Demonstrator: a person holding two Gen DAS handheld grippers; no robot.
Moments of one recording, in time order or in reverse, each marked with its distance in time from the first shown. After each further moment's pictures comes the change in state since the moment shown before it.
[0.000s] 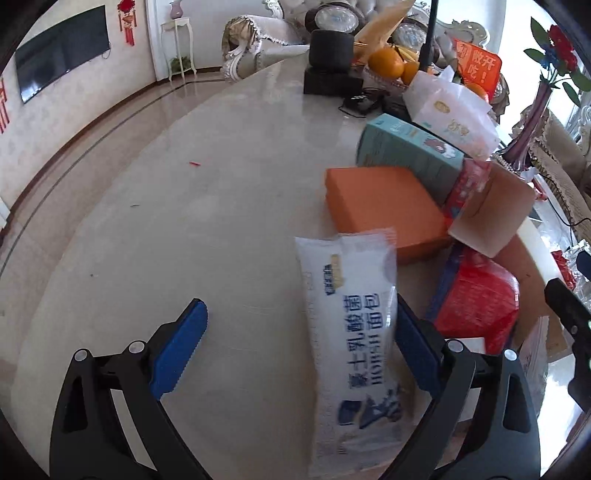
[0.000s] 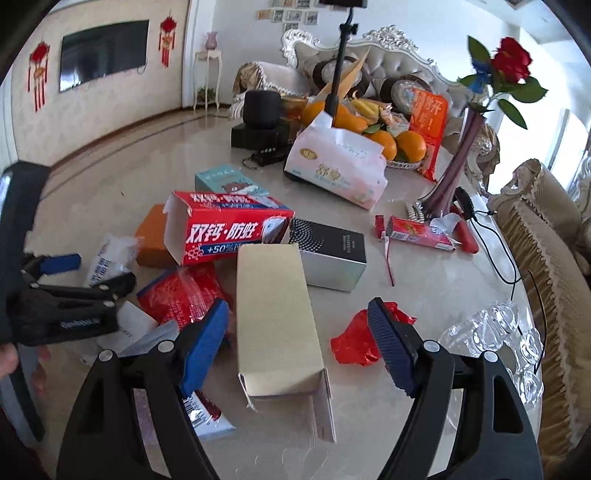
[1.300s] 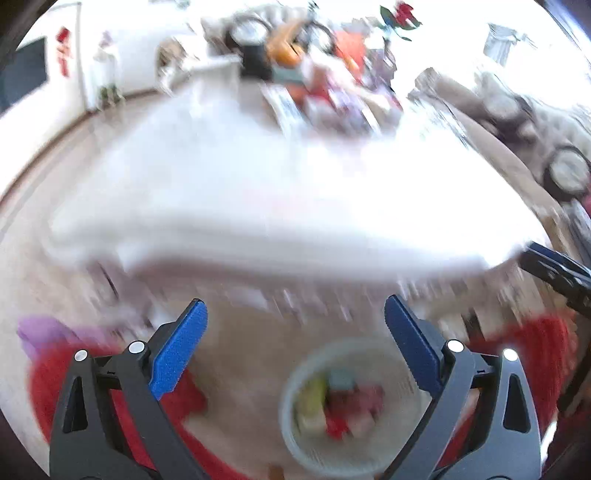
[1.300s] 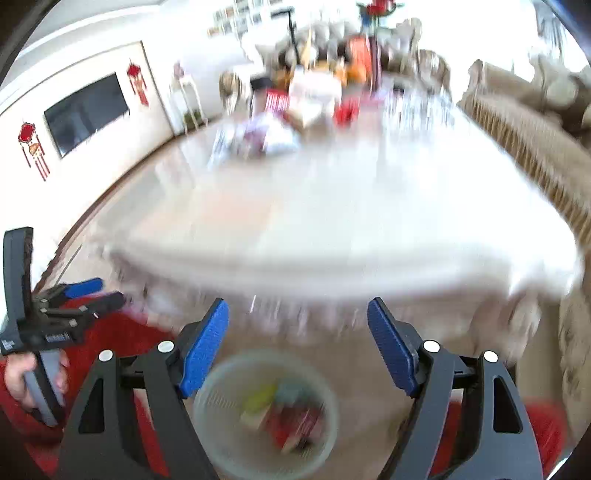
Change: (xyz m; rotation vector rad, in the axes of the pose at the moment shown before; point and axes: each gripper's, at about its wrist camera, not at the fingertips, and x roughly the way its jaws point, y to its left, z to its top) left arm -0.184 0.084 -0.241 0.212 -0.090 -0.255; right arm -0.212 0.042 -0.213 0.341 -0.042 0.088
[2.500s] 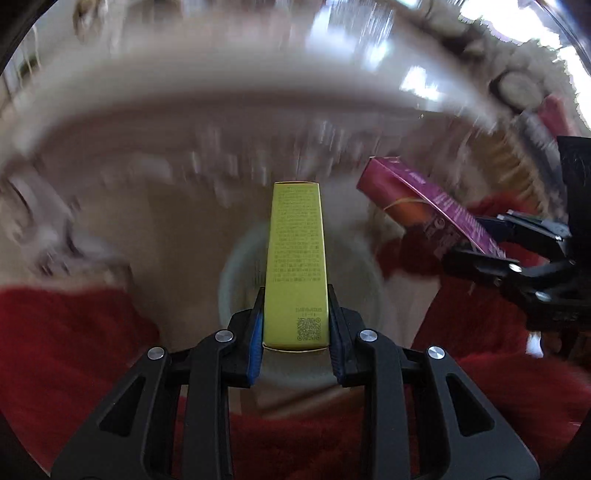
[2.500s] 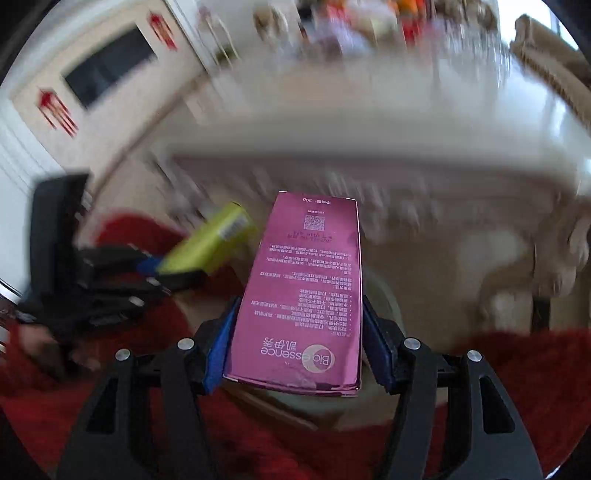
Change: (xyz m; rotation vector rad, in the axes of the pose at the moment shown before) left arm 0.032 -0.036 -0.114 0.160 0.450 -0.265; right arm 0.033 0.044 -0.117 0.003 0.477 0.113
